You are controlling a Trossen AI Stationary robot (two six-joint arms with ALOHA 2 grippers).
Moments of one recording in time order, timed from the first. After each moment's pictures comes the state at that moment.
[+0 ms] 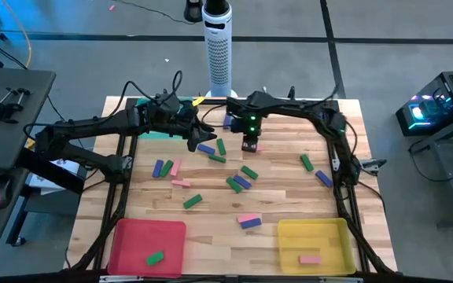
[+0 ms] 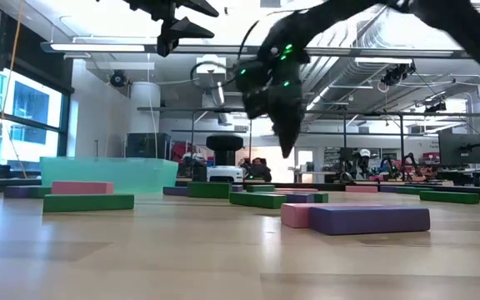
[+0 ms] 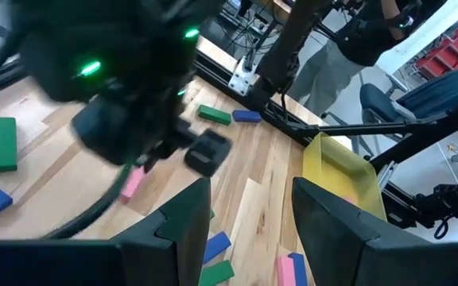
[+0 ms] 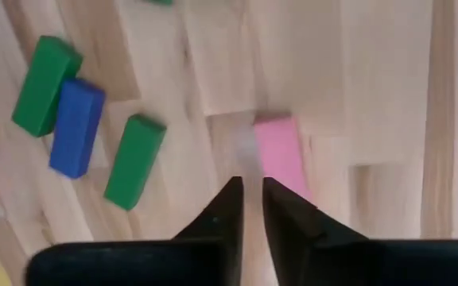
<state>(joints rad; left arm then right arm) 0.27 1.23 1.07 -0.28 0.20 -0.45 -0.40 2.11 1.78 -1.23 -0.22 -0.23</state>
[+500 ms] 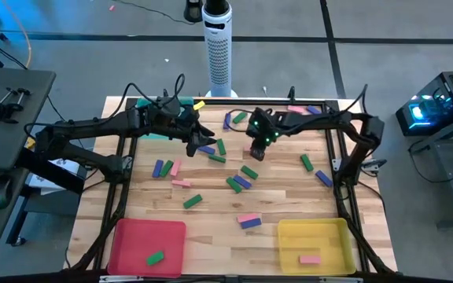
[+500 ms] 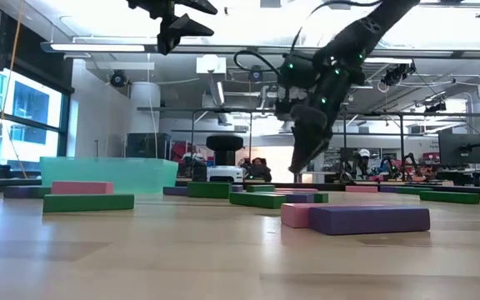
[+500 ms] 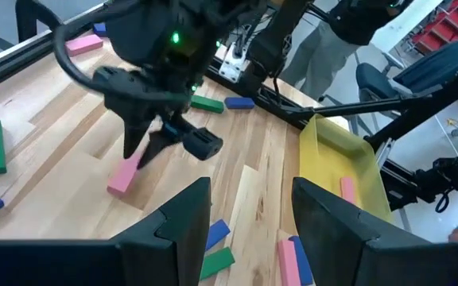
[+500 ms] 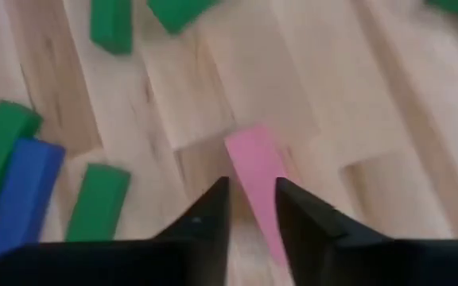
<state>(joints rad) 0.23 1.23 1.07 -0.29 0.21 -0.39 -0.40 1.75 1.06 -0.42 -0.17 -0.01</state>
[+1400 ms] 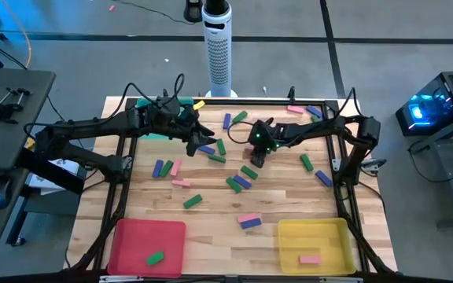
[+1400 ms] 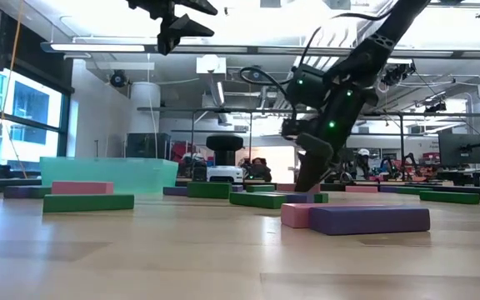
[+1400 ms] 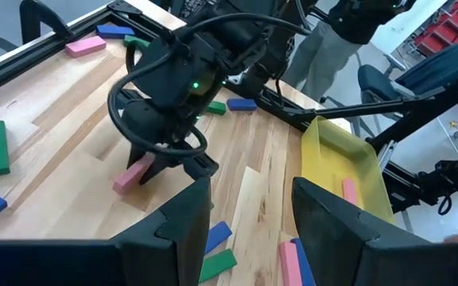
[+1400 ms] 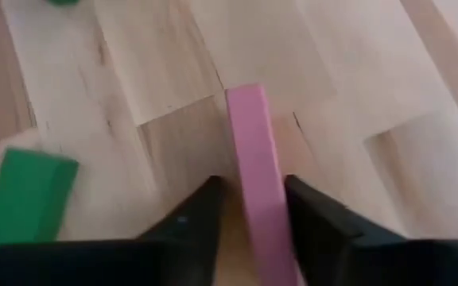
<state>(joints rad) 0.23 1.23 1.07 -0.29 0.20 -0.39 -0.32 1.78 0.88 -0.21 -0.06 0.11</state>
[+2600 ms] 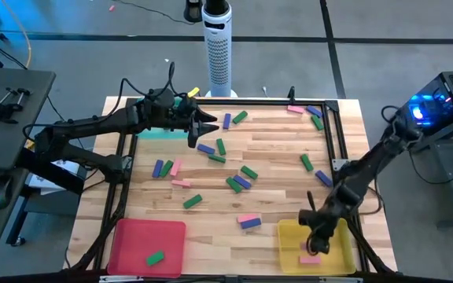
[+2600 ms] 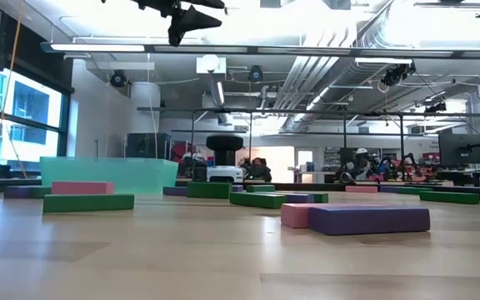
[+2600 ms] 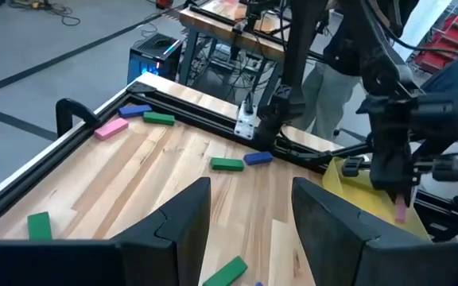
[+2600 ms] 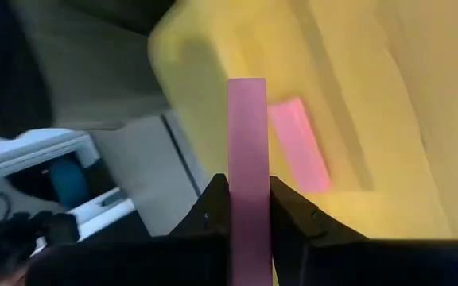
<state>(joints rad) 0.30 1.23 1.08 -0.13 0.19 -0.23 0.81 1.23 0.68 -0.33 -0.32 1.40</state>
